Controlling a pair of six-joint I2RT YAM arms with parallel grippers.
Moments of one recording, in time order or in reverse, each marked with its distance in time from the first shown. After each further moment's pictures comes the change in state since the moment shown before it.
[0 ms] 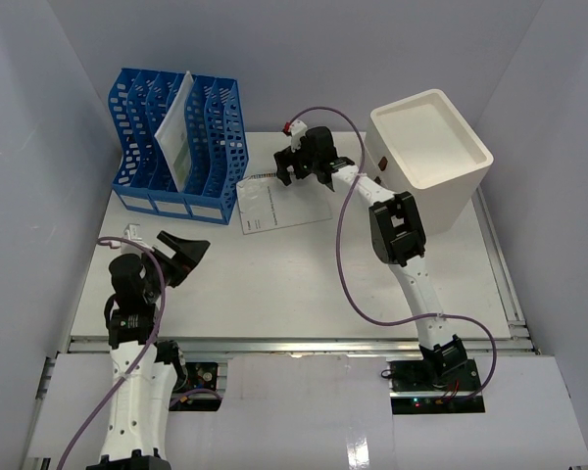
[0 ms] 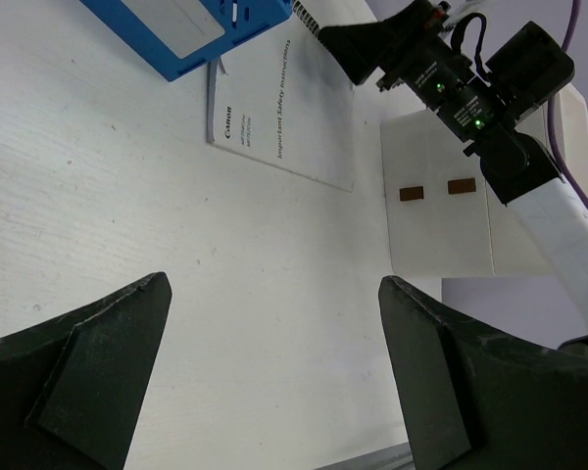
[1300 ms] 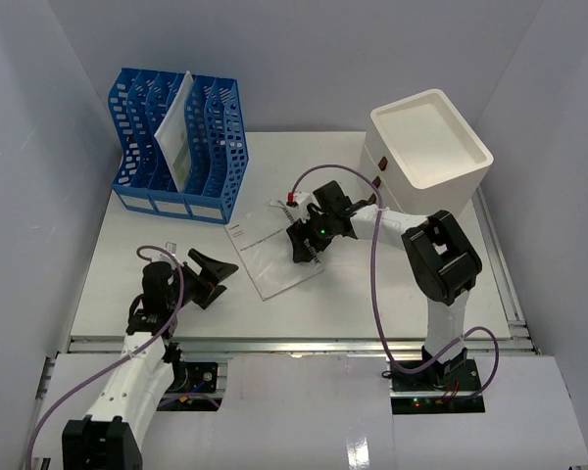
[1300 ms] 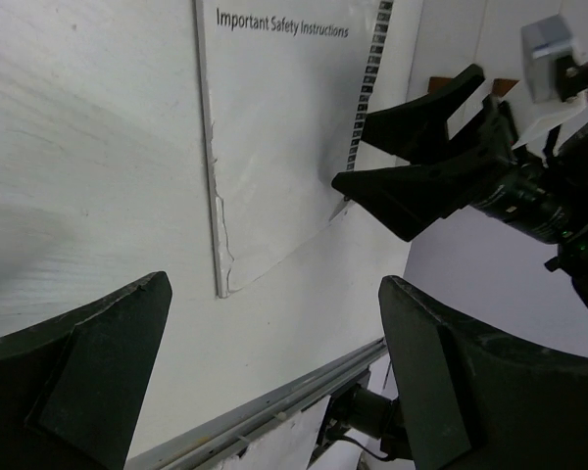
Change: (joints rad) left arm -0.211 0.164 -0.238 0.206 0.050 -0.227; right arm 0.131 -0.613 -0.933 -0.147 -0.185 -0.011
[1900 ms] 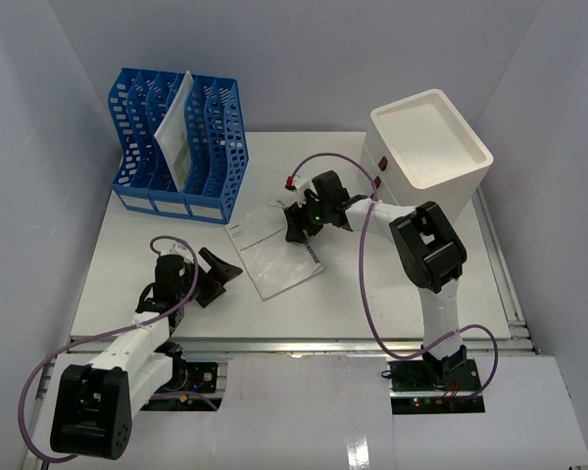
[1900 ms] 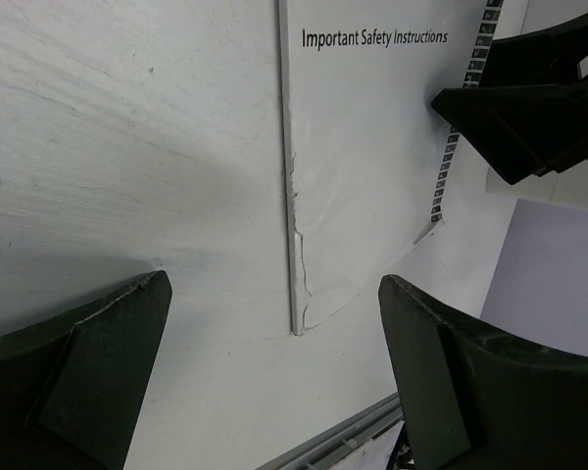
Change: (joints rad) left arm -0.071 0.267 0.018 0.139 -0.116 0.128; right arm -0.029 0.133 0.106 0.193 -0.016 0.046
